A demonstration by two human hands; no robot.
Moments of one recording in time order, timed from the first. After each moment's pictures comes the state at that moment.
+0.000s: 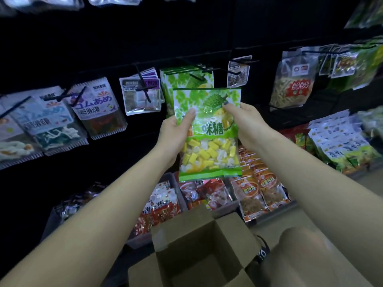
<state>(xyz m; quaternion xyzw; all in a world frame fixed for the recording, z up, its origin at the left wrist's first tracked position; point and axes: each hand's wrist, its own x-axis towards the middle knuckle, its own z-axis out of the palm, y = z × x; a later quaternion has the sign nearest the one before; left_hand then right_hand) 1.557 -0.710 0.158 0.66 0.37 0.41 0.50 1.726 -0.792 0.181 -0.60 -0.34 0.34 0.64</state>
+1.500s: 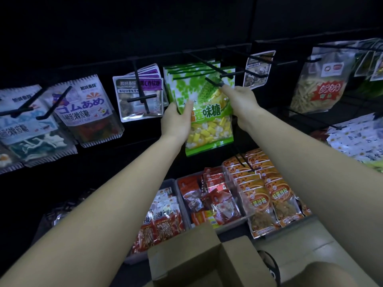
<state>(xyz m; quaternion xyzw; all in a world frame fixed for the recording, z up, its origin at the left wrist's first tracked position) 1.609 -0.601 0.157 0.66 0.48 0.41 0.40 1.774 -0.644 0.184 -0.64 -0.35 0.29 0.62</state>
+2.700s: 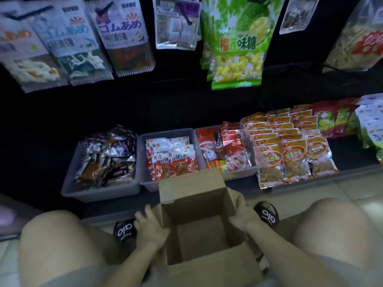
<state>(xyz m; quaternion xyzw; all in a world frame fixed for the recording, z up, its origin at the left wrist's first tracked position) 1.357 -0.841 -0.164 0.59 0.73 -0.02 0.34 1.646 -0.894 -0.162 -0.84 -0.36 0.41 0.02</state>
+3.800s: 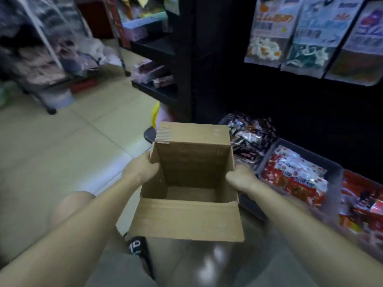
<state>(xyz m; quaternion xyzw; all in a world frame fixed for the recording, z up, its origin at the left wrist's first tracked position) 1.038 -0.928 -0.040 0.37 0.89 0.14 0.23 1.300 -0.809 -0.045 -0.60 -0.68 0.41 0.01</state>
